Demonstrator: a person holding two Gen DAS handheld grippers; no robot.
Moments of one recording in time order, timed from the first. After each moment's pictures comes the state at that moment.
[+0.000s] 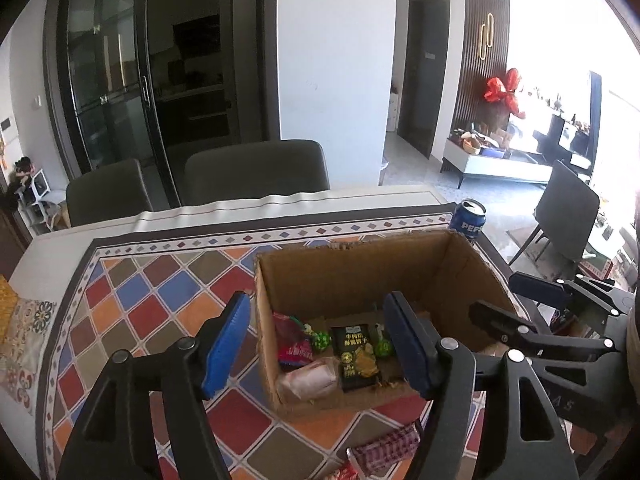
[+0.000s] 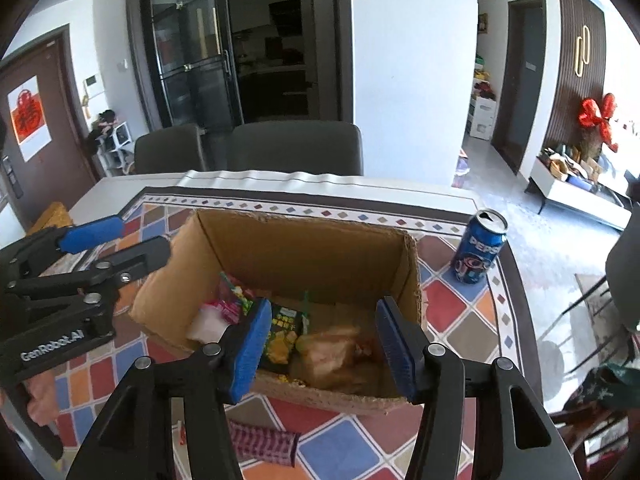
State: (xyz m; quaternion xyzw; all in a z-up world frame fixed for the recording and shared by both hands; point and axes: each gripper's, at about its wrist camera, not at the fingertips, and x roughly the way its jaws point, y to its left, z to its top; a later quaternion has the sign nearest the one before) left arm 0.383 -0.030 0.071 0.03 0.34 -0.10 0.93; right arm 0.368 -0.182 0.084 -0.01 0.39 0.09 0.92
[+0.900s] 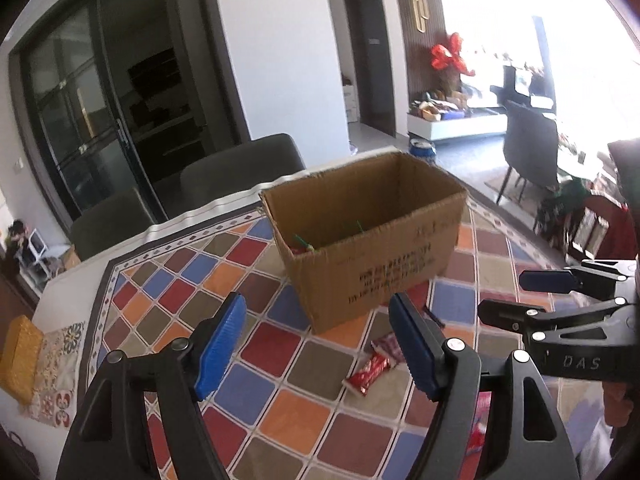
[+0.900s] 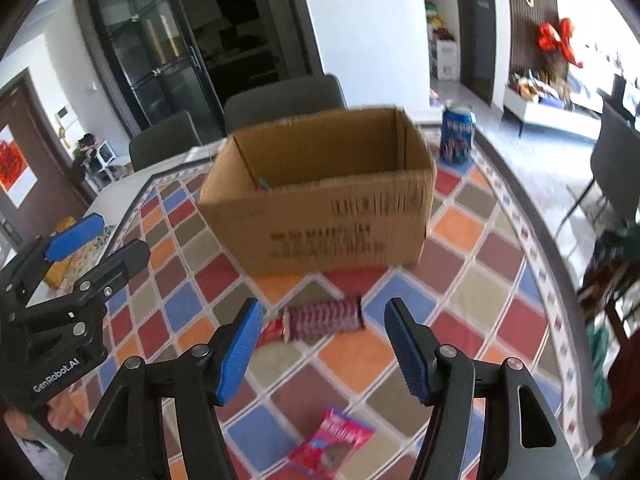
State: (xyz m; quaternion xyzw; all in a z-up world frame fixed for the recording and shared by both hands) left arm 0.255 0.004 0.055 0.14 0.32 -0.16 0.92; right arm 0.238 -0.154 0.063 0.09 0.44 0.03 0.89
